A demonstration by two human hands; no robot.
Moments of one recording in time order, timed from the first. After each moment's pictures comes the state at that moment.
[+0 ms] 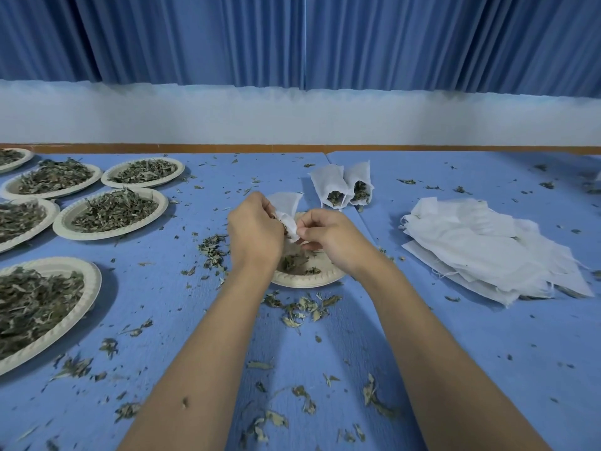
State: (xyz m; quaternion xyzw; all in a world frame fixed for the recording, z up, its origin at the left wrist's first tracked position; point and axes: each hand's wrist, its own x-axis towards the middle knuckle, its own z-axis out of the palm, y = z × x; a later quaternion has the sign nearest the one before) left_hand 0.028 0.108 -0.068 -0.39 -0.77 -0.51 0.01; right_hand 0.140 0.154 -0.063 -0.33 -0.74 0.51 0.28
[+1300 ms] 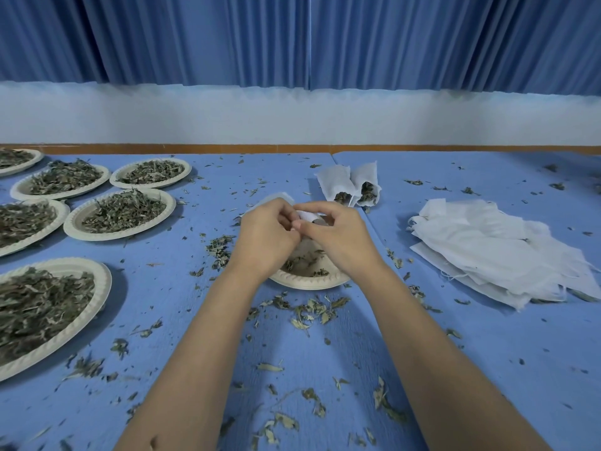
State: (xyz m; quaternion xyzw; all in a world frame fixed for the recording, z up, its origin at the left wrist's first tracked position) left_hand 0.024 0.086 -0.060 -0.53 -0.69 -0.48 -0.11; right_hand 0.131 0.148 -0.065 -0.36 -0.73 0.44 0.38
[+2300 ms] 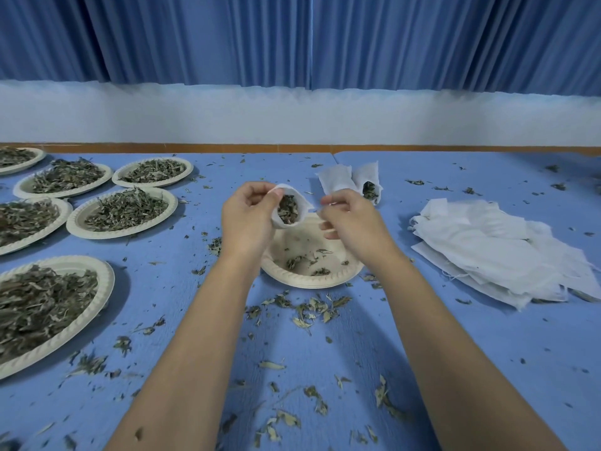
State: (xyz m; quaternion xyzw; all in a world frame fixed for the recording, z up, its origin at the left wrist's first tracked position) left_hand 0.019 0.087 -0.047 -0.31 -0.60 -0.70 -0.22; right_hand 0.143 0.159 -0.049 -0.41 -0.71 0.47 0.34
